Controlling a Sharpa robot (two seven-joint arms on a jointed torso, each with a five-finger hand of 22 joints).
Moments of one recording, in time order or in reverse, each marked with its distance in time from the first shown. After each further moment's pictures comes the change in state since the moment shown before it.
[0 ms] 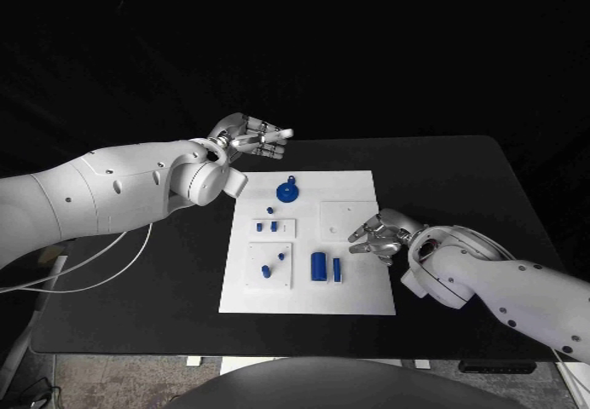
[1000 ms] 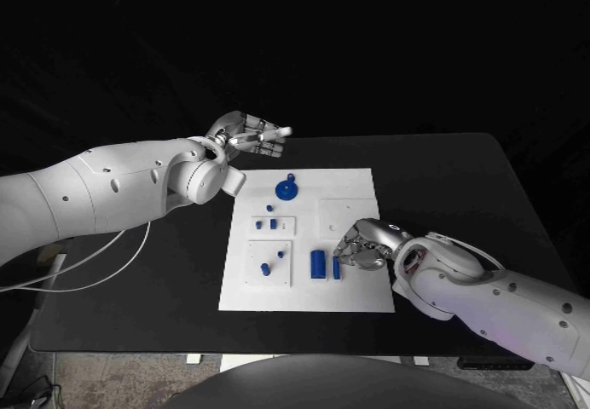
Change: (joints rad) left arm 0.000 0.000 -0.001 0.000 0.000 0.001 -0.001; left_hand 0.000 0.000 0.000 0.000 0.000 0.000 0.000 0.000 0.000 0.000 0.000 0.000 0.000 0.000 0.000 0.000 0.000 0.000 0.000 0.000 0.000 0.000; right arm -0.037 0.037 -0.035 -0.013 -0.340 0.024 0.151; right_hand -0.044 0.050 0.045 -0.068 0.023 0.121 -0.030 0.000 0.000 0.006 -0.013 0.007 0.003 0.000 0.000 0.004 0.014 0.000 0.000 0.000 0.033 0.000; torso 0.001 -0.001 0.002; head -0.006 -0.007
